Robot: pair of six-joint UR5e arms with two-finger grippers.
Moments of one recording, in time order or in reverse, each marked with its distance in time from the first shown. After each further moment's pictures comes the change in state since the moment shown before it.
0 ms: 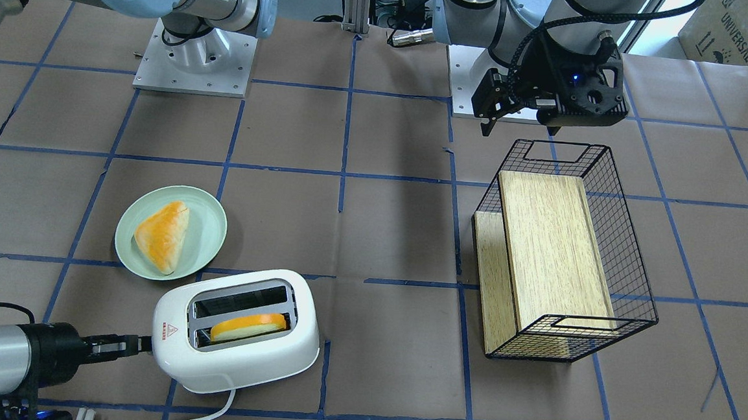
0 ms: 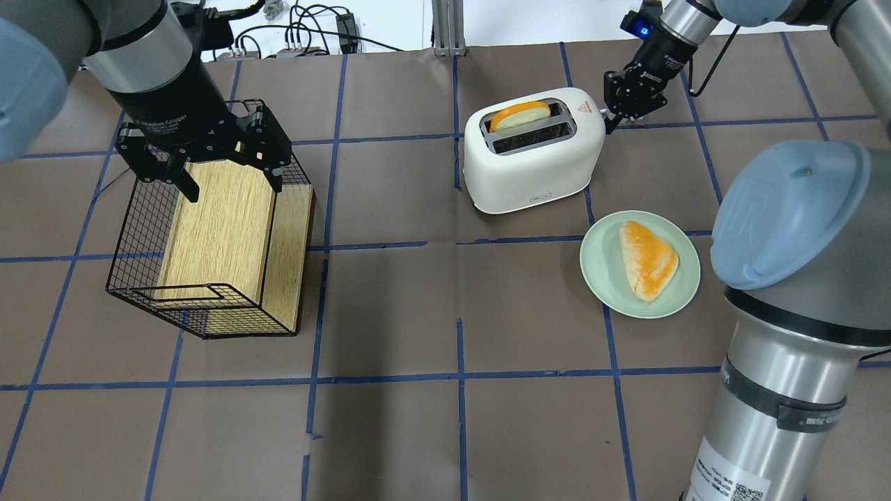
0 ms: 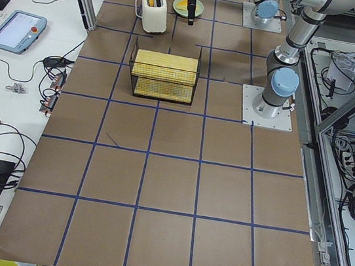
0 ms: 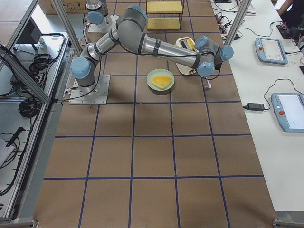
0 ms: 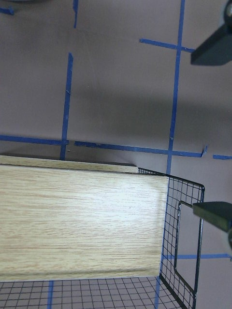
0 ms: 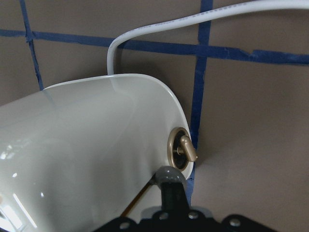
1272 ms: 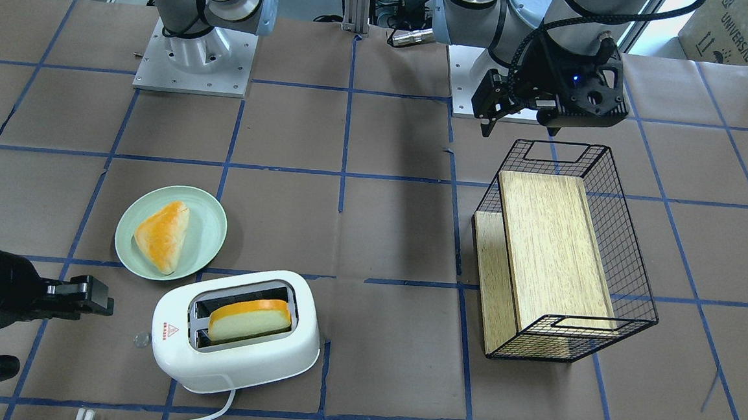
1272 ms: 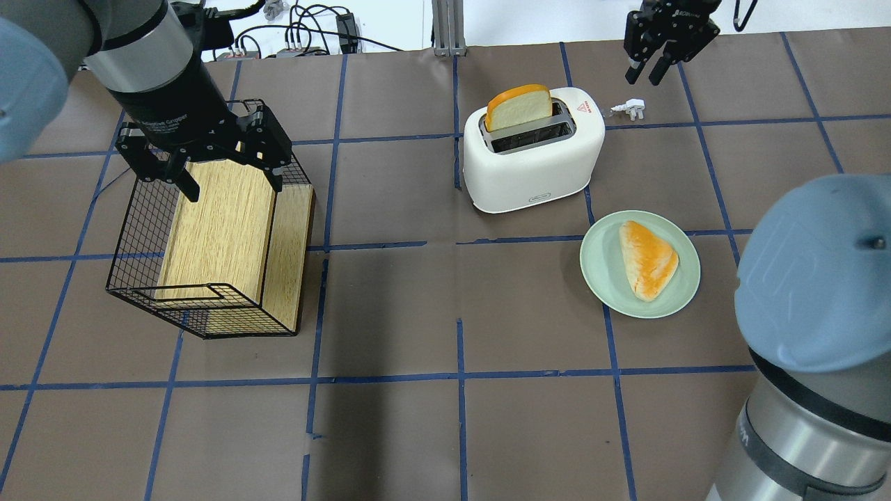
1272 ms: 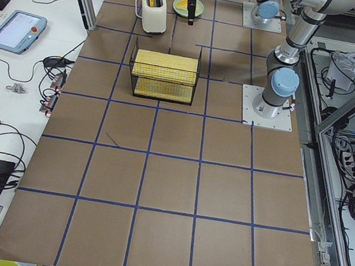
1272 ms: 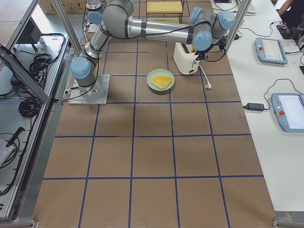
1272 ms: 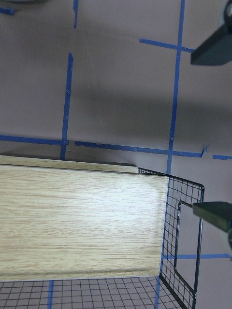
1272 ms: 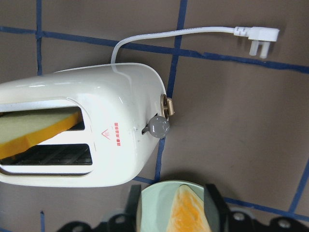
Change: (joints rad) left arm 0.000 0.000 0.000 0.001 0.000 0.000; right arm 0.070 -0.241 -0.004 -0.043 -0.265 0.070
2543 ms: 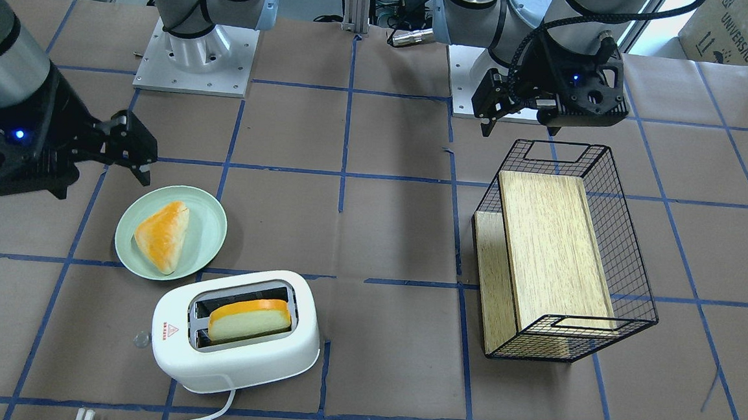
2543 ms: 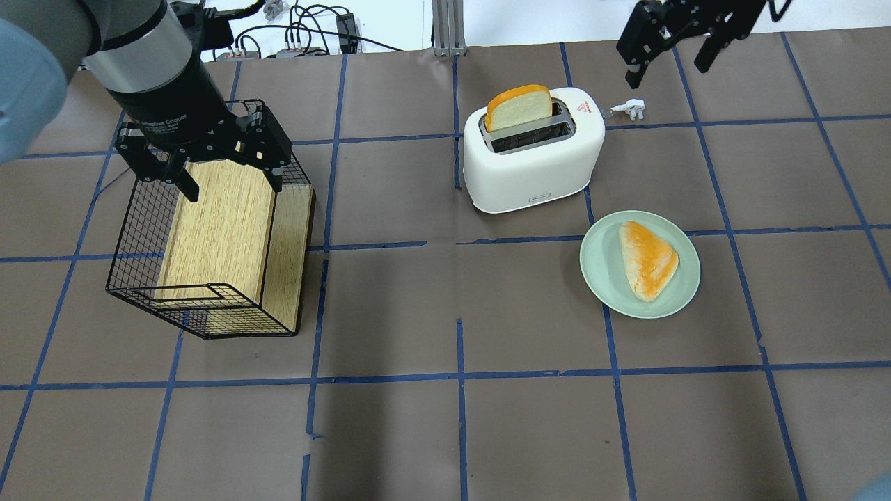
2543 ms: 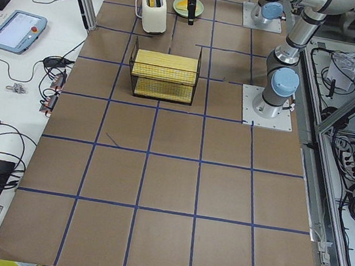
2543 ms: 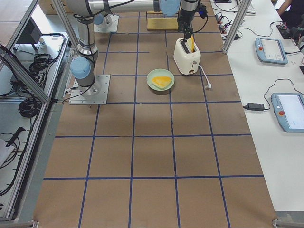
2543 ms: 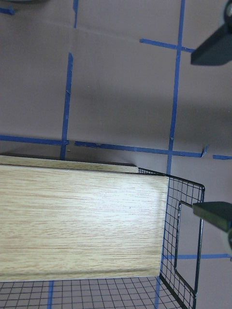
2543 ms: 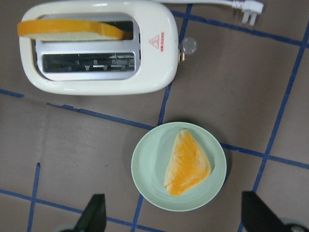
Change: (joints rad) left arm 0.000 0.000 0.000 0.000 0.000 0.000; right arm 0.048 -0.416 0.389 -0.087 -0.082 -0.001
